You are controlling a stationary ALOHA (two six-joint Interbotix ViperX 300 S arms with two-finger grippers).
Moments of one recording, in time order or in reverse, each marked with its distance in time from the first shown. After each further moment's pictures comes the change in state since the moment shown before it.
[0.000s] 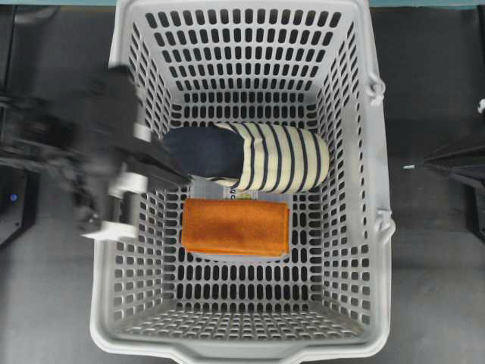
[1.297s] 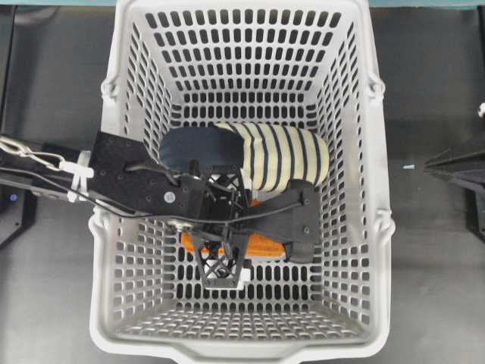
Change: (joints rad) left arm -0.071 0.571 -0.321 0.000 0.290 -0.084; right arm 0.012 -0.005 0.000 0.000 0.012 0.002
